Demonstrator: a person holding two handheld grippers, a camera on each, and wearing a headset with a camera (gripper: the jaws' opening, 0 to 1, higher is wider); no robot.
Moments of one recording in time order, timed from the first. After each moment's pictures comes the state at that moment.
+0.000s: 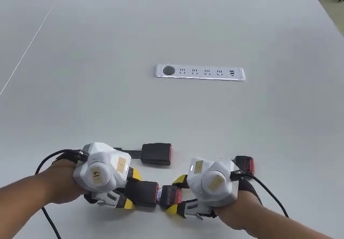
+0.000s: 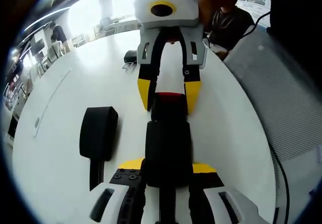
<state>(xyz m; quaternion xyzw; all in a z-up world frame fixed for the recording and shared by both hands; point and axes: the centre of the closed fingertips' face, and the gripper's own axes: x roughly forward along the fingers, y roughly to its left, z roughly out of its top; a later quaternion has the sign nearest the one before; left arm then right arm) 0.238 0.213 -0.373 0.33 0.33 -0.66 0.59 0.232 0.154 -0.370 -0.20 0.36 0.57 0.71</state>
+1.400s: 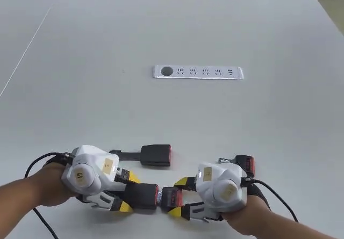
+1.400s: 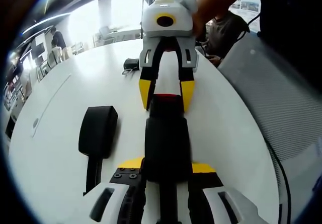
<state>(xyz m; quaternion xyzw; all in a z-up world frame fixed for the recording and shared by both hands) 0.234 0.219 -0.372 0.29 0.30 -0.69 0.60 0.230 0.150 -0.368 -0.20 0.31 0.59 0.72</state>
